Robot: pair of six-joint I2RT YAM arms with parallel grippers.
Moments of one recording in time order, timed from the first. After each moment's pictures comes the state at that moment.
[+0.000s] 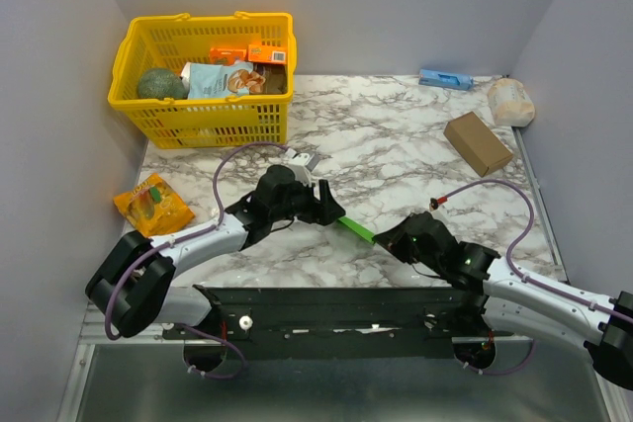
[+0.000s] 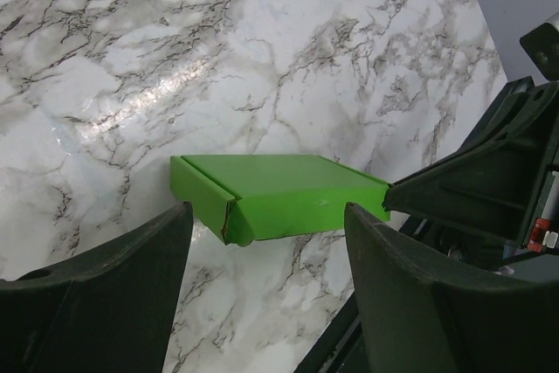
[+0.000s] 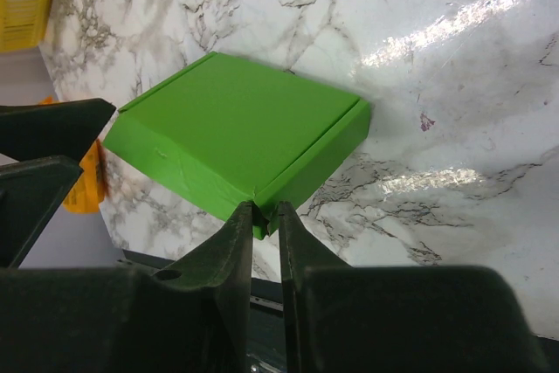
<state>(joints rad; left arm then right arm) -0.71 1.32 0.63 0.24 0.28 -0.56 0.88 0.82 0.37 -0.28 0.29 1.36</state>
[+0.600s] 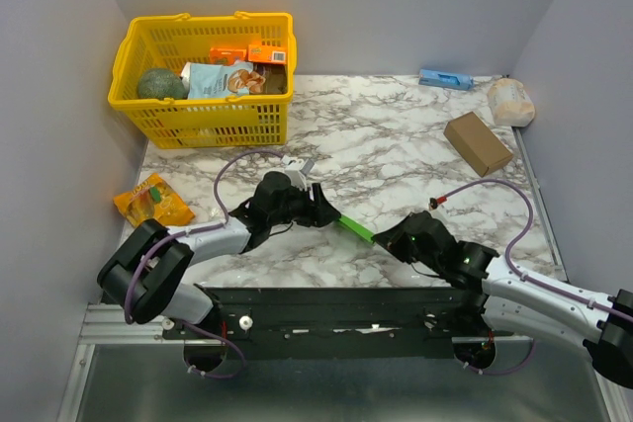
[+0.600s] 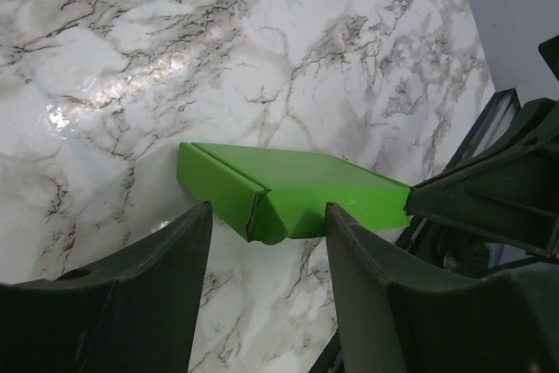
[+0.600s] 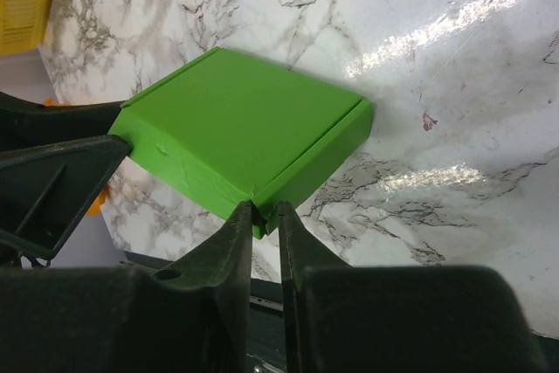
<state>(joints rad) -0.67 1.40 0.53 0.43 0.33 -0.64 0.88 0.83 0.38 -0.28 0.29 1.37</state>
